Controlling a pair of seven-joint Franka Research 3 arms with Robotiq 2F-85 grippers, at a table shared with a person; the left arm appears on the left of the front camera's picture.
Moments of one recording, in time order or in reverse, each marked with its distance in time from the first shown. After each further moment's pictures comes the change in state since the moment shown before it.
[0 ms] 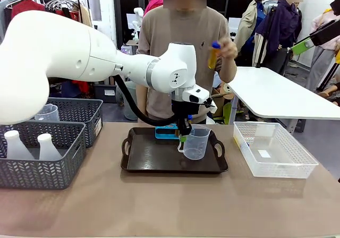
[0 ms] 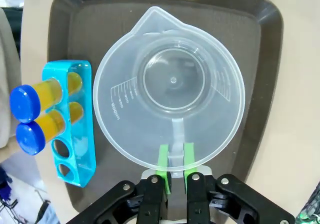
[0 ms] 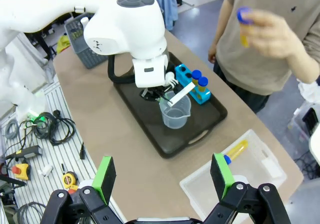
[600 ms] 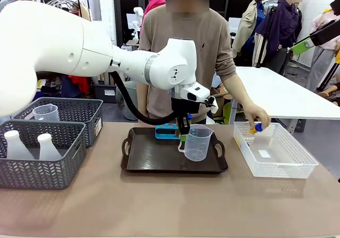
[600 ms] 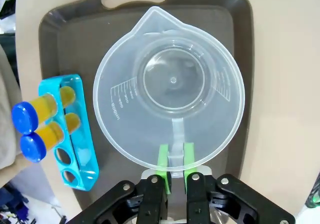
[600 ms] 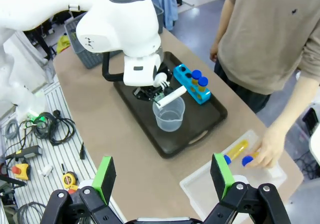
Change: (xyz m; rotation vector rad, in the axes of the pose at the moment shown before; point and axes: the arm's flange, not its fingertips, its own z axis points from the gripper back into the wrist) left arm -0.003 -0.011 0.014 -0.020 -0.014 -0.138; right arm 0.000 0.000 0.000 0.000 0.000 0.000
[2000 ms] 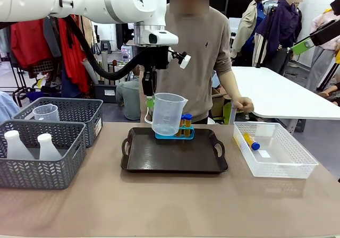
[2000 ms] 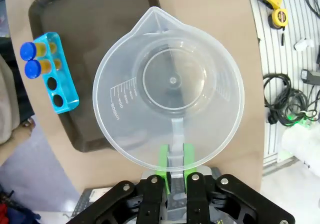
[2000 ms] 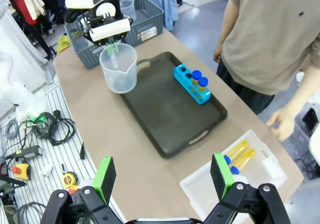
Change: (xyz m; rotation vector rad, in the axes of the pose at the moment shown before) left arm -0.093 -0.022 0.171 -0.160 0.067 -0.191; right arm 0.000 0.000 0.000 0.000 -0.001 0.001
